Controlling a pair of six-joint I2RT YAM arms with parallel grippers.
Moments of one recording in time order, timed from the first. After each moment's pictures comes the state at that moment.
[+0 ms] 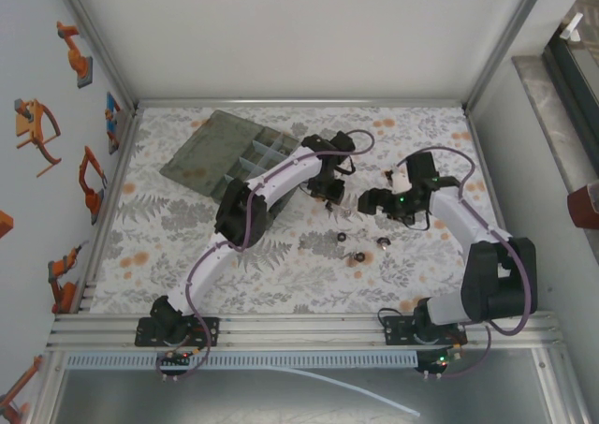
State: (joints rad) left arm -0.85 2.63 2.46 -1.23 0.09 -0.35; right arm 0.13 1.41 0.91 -0.70 -0.49 0.23
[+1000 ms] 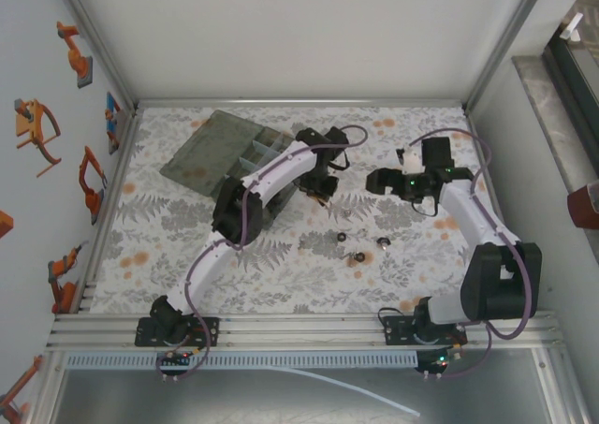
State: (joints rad) left arm -0.82 2.61 2.50 -1.32 0.09 -0.34; right arm 0.06 1.41 1.01 -0.63 -0.52 0.16
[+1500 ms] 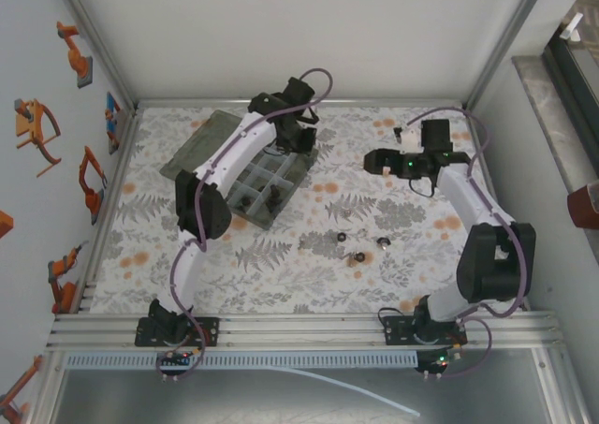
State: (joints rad) left arm -0.66 2.31 2.39 -1.16 0.05 -0.31; right arm 0.06 1.55 1.16 -0.52 -0.57 0.12
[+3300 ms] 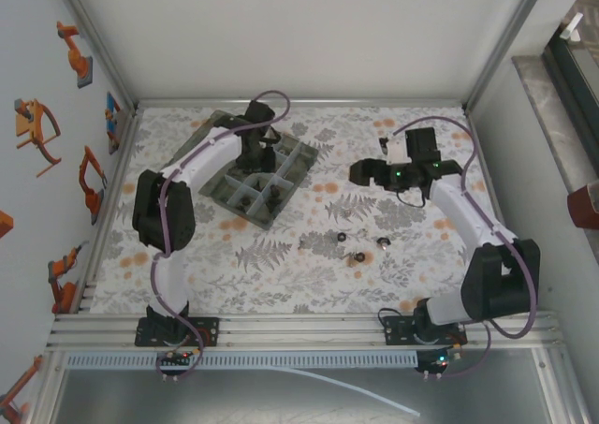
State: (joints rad) left arm -0.55 2.01 1.75 -0.94 -0.03 -0.44; right arm 0.18 1.40 1.07 -0.58 -0.58 0.25
